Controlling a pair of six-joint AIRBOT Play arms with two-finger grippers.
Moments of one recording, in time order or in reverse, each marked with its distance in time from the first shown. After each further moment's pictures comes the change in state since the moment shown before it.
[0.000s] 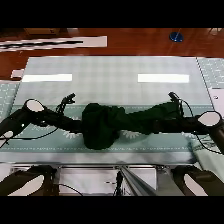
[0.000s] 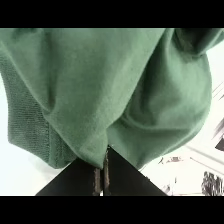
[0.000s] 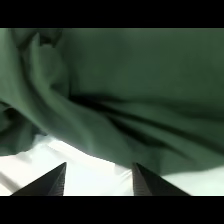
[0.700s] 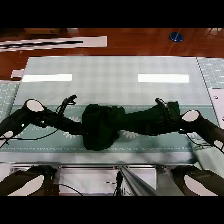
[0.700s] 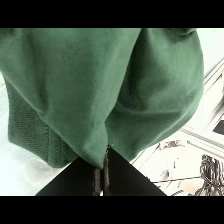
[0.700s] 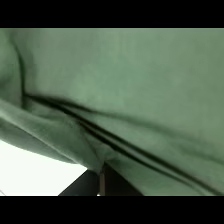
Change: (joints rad) left arm 0.000 0.000 0.001 0.000 -0.043 0.032; right arm 0.061 -0.253 -0.002 0.090 -0.066 -0.170
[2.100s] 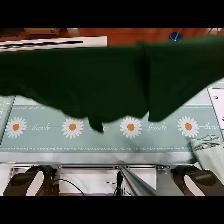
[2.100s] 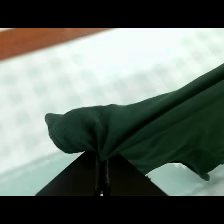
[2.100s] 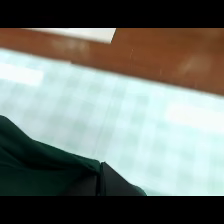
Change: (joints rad) left arm 0.294 0.529 1.057 0.303 -0.418 -0.361; right arm 0.001 0.475 1.077 -0.771 0.471 0.512
